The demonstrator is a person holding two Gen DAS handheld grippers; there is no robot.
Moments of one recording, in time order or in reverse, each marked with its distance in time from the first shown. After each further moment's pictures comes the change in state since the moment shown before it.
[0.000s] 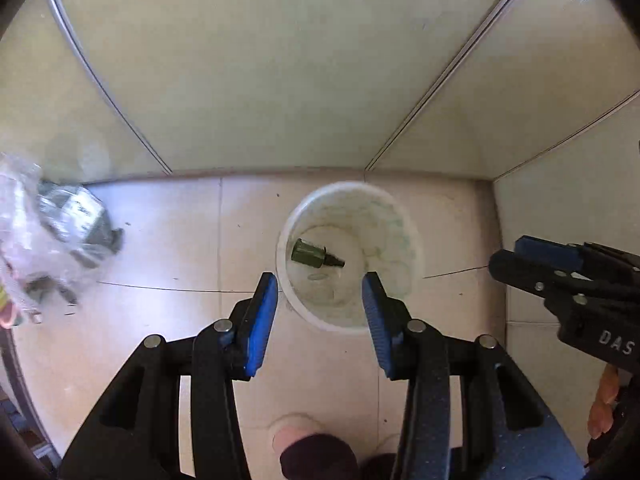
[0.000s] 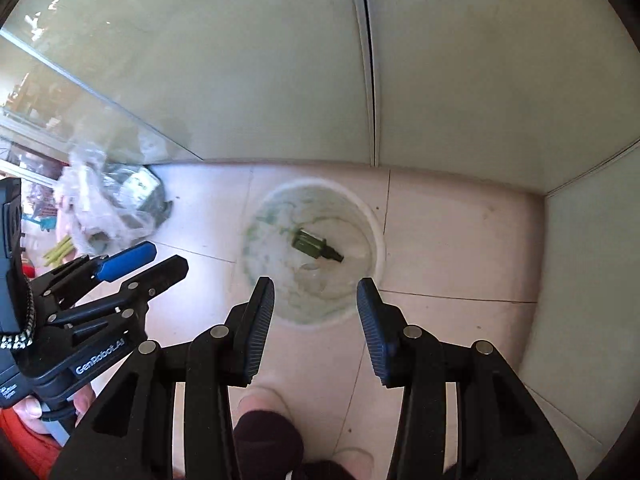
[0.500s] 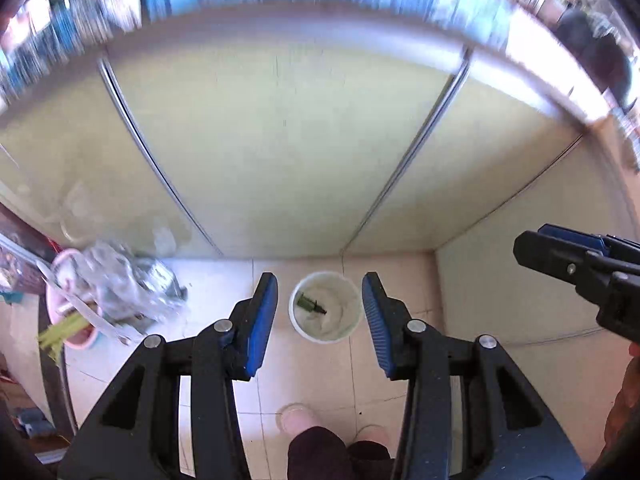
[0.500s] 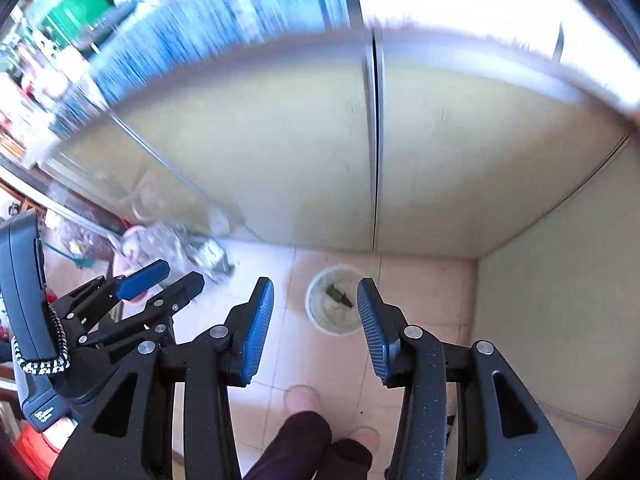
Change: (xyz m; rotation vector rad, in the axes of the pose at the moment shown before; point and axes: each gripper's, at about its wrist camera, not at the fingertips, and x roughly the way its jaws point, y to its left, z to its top) left arm -0.313 -0.048 0.056 0.031 -0.200 0.028; right arm -0.323 0.078 0.036 0.003 -0.204 -0.016
